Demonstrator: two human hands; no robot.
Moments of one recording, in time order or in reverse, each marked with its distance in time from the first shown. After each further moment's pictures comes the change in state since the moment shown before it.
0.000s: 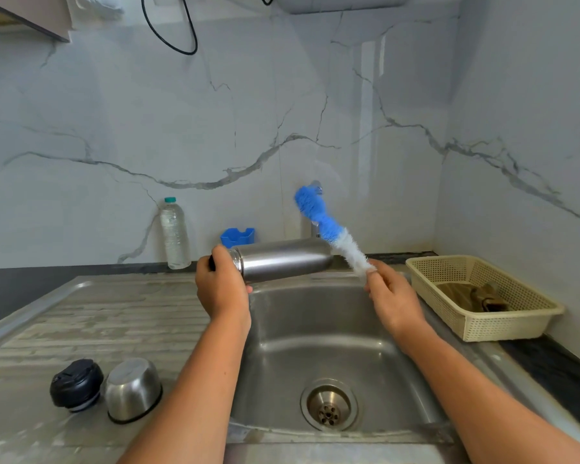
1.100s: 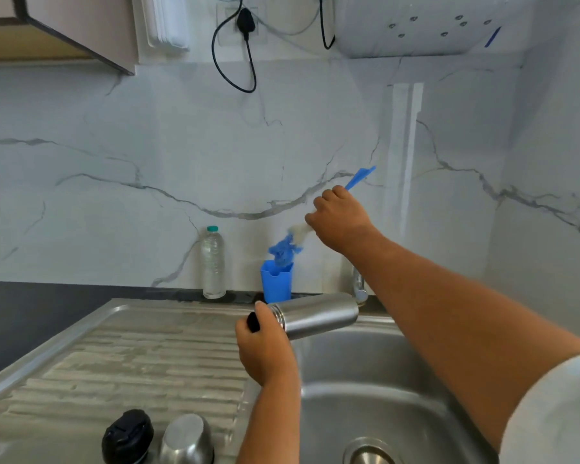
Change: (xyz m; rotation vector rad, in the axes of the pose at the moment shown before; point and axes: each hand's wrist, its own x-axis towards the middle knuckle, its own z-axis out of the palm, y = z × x) left_hand 0.021 -0.013 -0.012 -0.008 0.126 -0.134; right_hand 0.162 -0.187 0.127 -1.670 -0.007 -0.954
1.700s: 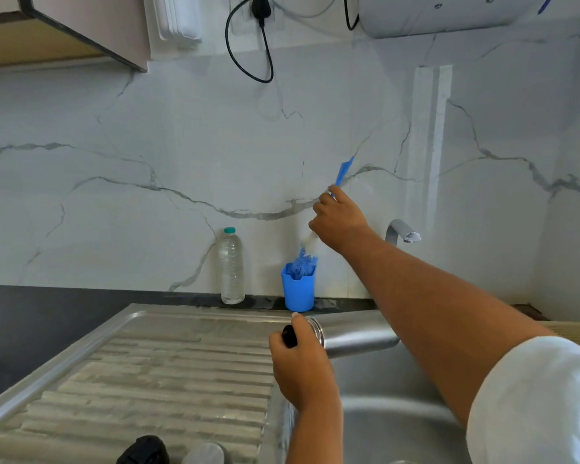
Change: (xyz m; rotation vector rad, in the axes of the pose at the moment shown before) left_hand 0.009 -0.024 0.016 0.098 -0.003 0.028; right_hand 0.058 -0.041 0.045 0.051 -0.004 -0.032
